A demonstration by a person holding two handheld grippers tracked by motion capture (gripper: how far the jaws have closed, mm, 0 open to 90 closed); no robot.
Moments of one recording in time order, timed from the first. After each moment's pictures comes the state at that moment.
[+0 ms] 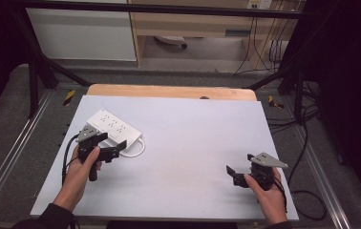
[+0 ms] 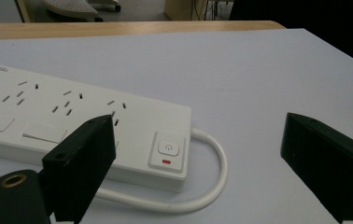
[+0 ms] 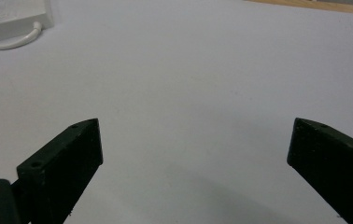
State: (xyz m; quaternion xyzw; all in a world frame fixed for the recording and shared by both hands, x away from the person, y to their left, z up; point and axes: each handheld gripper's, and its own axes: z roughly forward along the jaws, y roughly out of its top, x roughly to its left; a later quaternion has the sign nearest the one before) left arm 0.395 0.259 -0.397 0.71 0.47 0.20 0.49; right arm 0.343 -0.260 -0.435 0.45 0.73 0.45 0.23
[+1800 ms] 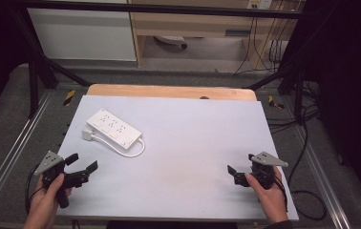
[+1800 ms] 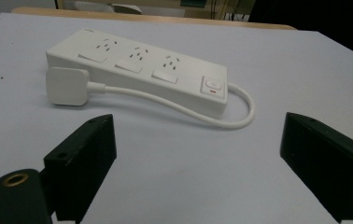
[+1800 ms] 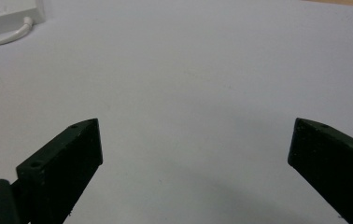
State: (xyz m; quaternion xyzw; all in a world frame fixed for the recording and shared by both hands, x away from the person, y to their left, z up) left arm 0.323 0.330 -0.422 0.68 0.49 0.23 0.50; right arm 0.347 -0.264 -0.439 0.46 0.73 0.44 0.23
